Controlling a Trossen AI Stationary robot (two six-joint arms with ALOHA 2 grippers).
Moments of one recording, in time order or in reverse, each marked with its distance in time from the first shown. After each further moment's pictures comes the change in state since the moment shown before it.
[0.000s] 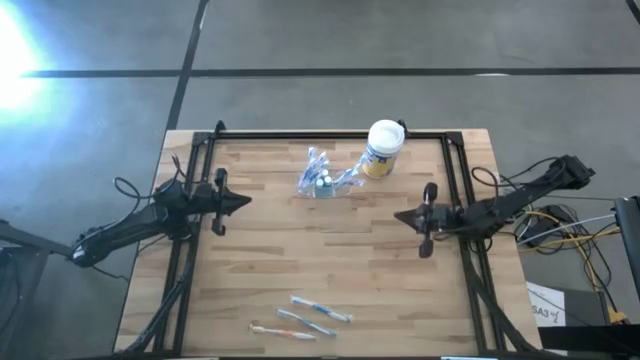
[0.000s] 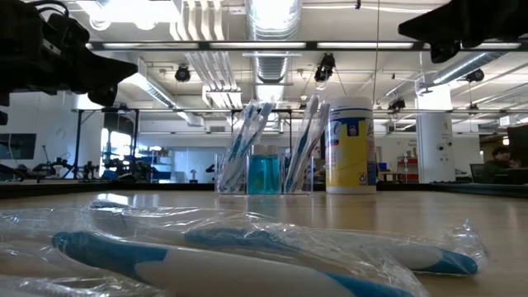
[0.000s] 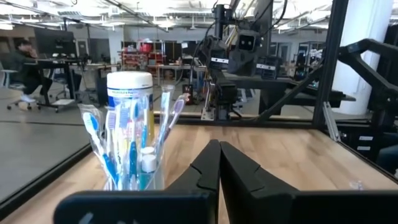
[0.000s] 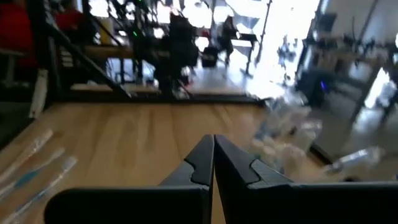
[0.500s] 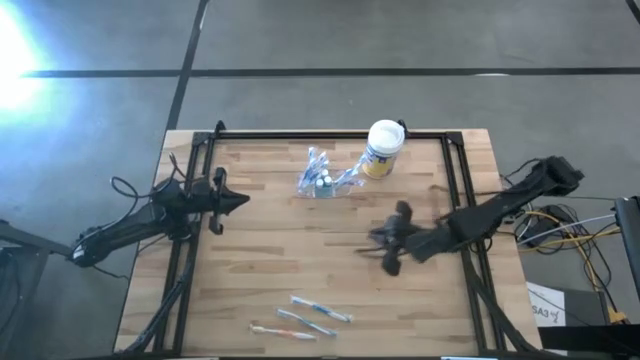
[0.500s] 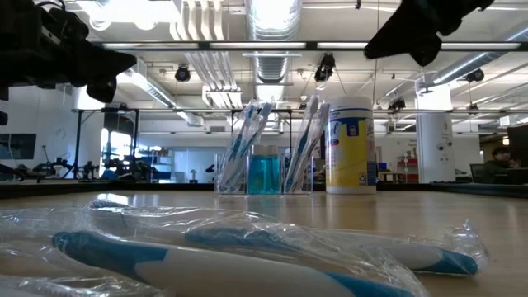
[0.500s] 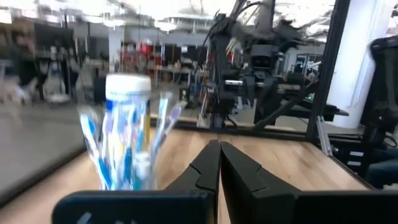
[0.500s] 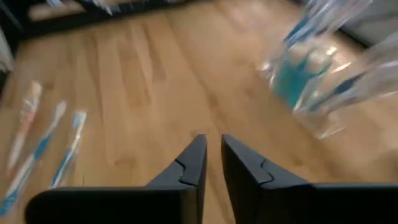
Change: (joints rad) left arm 0.000 0.002 0.034 -0.008 -0.002 -0.065; right arm 0.002 0.571 0.500 -0.554 -0.023 0.587
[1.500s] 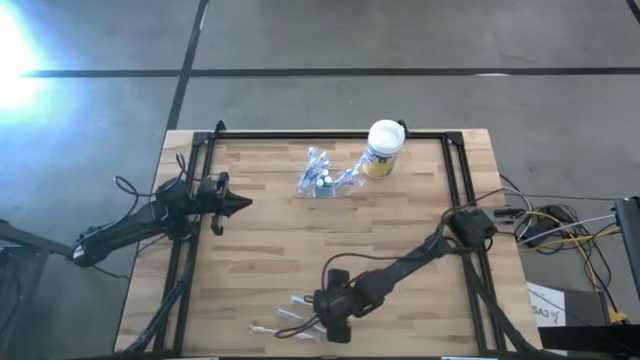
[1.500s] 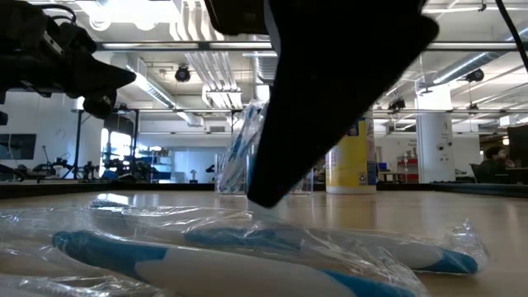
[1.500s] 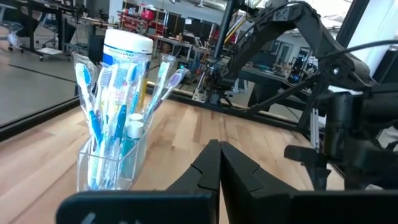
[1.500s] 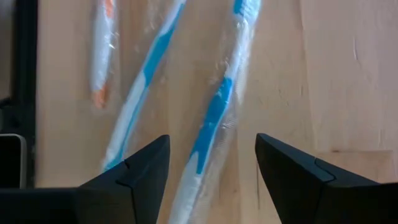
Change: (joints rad) left arm 0.000 0.000 0.001 -0.116 0.002 -0.126; right arm 0.051 1.012 0.876 -0.281 -0.485 0.016
